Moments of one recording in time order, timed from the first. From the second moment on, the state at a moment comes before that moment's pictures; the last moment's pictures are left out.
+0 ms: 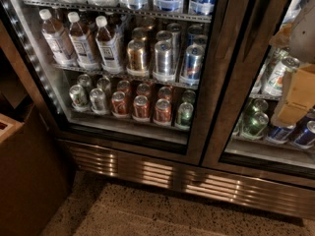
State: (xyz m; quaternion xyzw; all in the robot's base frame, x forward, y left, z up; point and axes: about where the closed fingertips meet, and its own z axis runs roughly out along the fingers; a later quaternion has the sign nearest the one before) arm 0.438 -0.217 0.976 -0.60 0.78 -0.03 0.16
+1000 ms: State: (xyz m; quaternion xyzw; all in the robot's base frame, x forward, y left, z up) arm 0.454 -0.225 0.925 -0.60 0.80 0.00 0.11
